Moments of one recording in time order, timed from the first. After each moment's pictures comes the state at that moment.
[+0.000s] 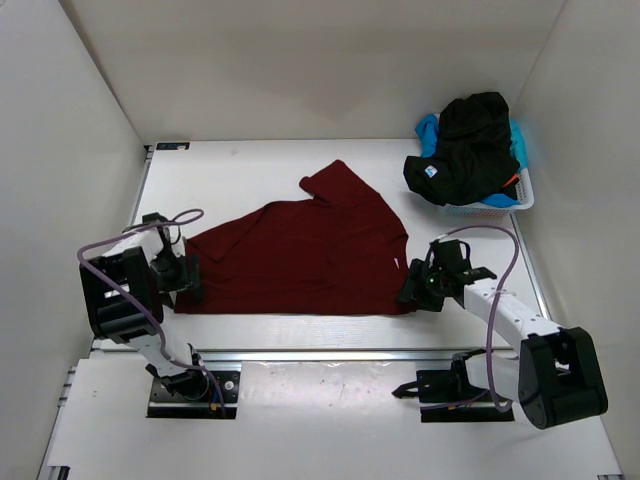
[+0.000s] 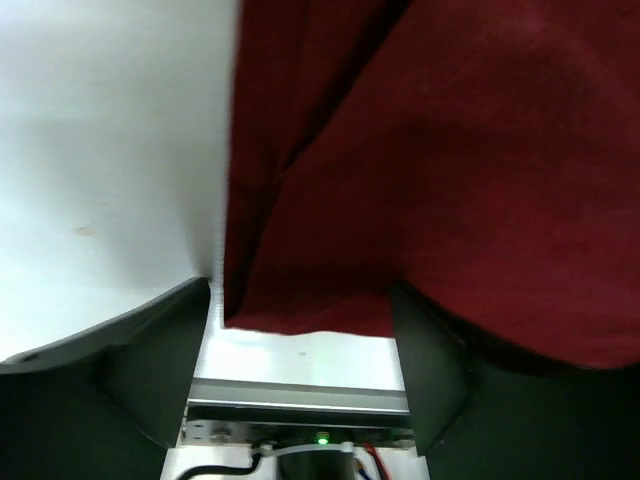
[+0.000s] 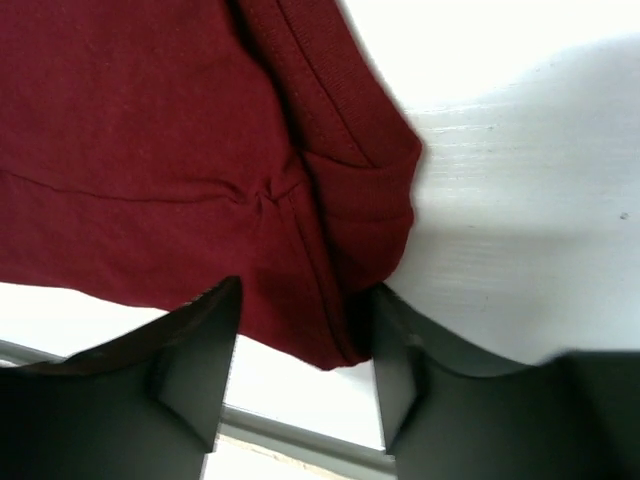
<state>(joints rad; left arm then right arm) 0.28 1.63 0.92 -0.85 0.01 0.05 0.22 1.15 0.51 -0.45 -0.22 0.54</state>
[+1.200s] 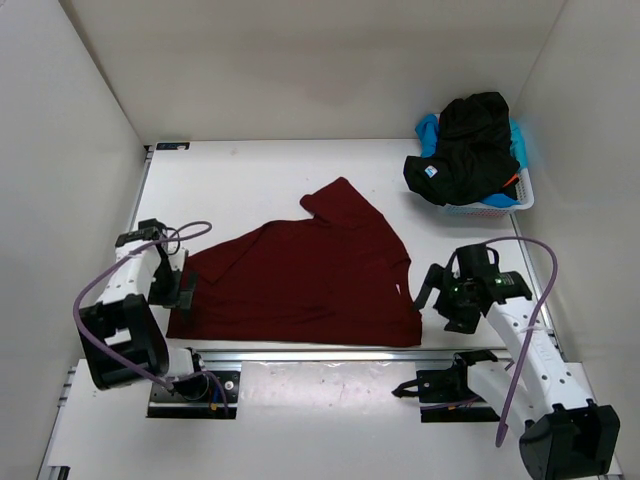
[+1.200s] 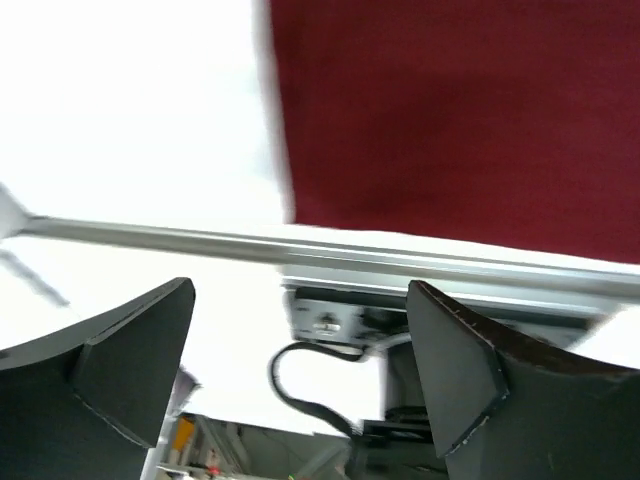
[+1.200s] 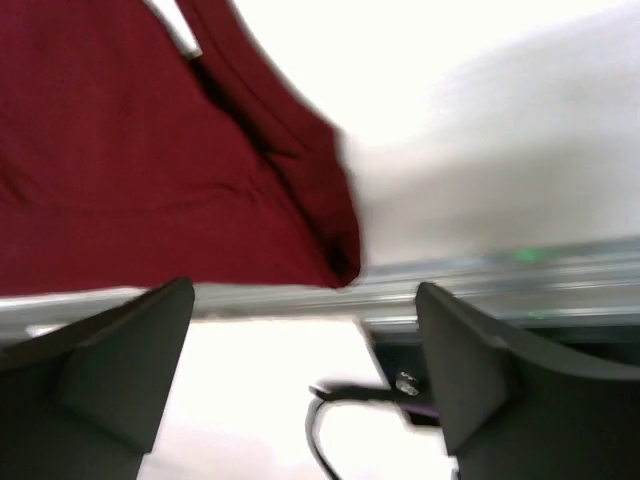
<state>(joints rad) 0.26 1.37 0.87 -1.11 -0.14 0.29 0.14 0.84 0.64 -1.01 -0.16 0.62</state>
